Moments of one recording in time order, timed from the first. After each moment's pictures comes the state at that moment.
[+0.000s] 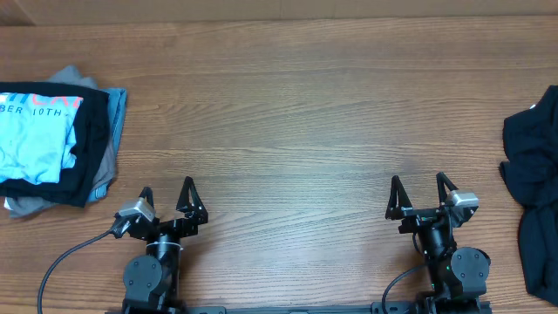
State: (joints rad) left arm -0.15 0.02 0.03 -0.07 -0.21 -0.49; right arm 0.05 0.01 0.02 -0.03 -0.08 0.23
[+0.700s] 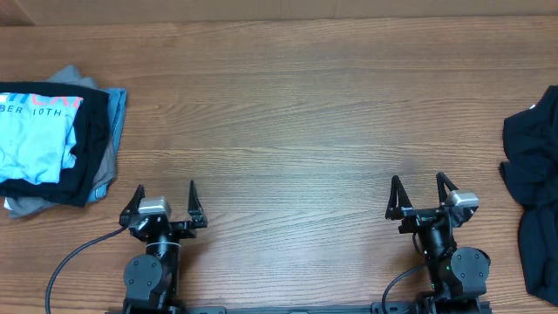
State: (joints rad) left arm -0.12 0.02 0.02 -0.07 -0.16 -0.07; right arm 0.05 0.01 0.02 -0.03 -0.08 0.23
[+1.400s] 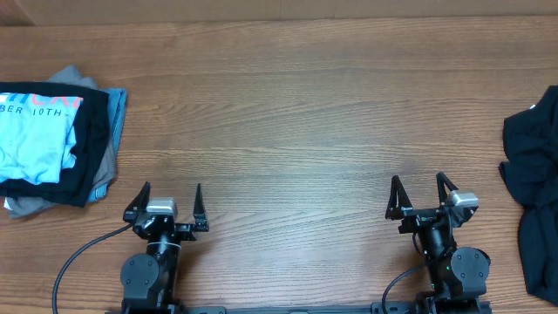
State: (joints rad) left arm -0.05 0.02 0.02 -0.08 -0.02 0.00; right arm 0.05 0.01 0.02 -0.03 -0.08 0.23
